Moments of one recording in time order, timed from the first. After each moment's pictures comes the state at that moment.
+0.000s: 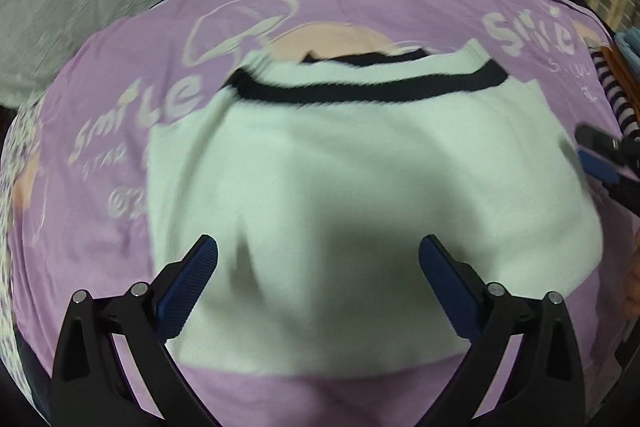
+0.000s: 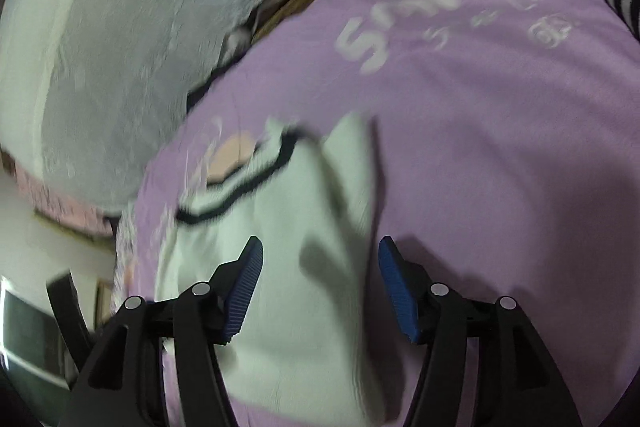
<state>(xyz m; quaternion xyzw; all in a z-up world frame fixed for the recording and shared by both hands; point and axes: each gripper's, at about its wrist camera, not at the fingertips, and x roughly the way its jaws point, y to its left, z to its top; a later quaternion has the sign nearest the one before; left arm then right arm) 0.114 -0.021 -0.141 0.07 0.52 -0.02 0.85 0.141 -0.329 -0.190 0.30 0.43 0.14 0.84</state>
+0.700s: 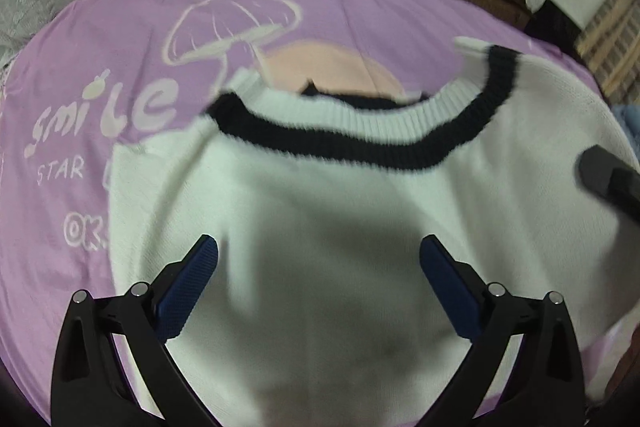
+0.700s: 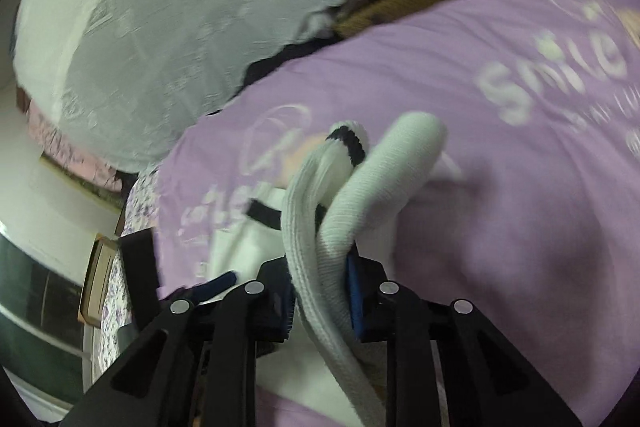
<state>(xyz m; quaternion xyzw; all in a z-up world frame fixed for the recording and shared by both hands) 0.166 0.015 -0.135 -0.05 0.52 -0.06 0.85 0.155 -0.176 -0.099 0.18 0.44 0.22 0.85</state>
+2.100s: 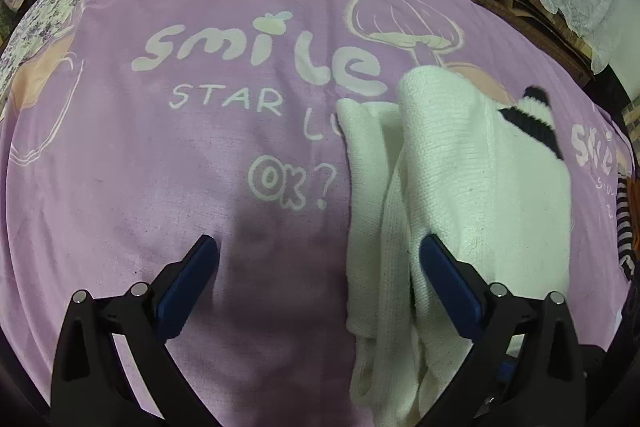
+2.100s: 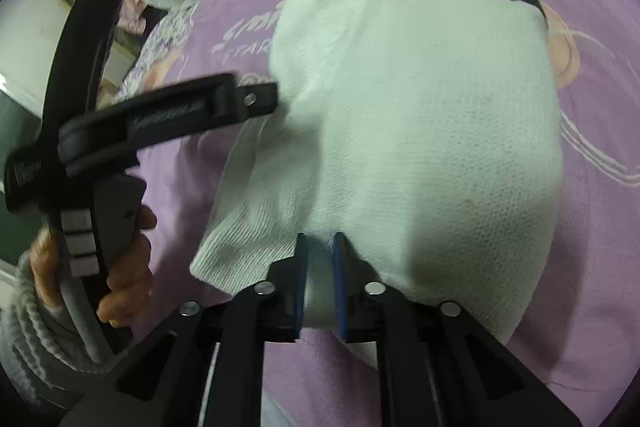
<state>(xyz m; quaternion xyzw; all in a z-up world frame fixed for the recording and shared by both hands) 0.125 0.156 -0.153 -0.11 0.53 0.04 0.84 0.094 -0.048 -0.189 0.03 0.56 0.33 0.76</state>
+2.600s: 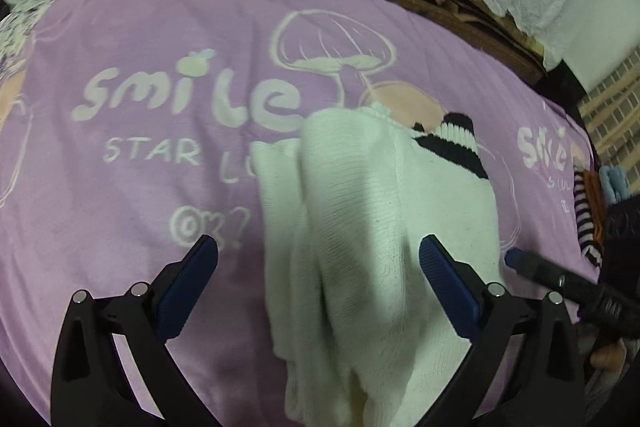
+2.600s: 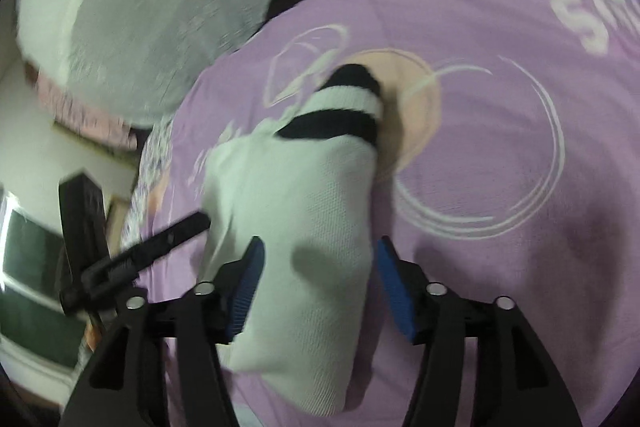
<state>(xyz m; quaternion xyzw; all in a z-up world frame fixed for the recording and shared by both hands) 0.149 0.126 -0.135 -0.12 0.51 -0.05 0.85 0.161 -0.170 -0.165 0.21 0.51 0.26 0.79</state>
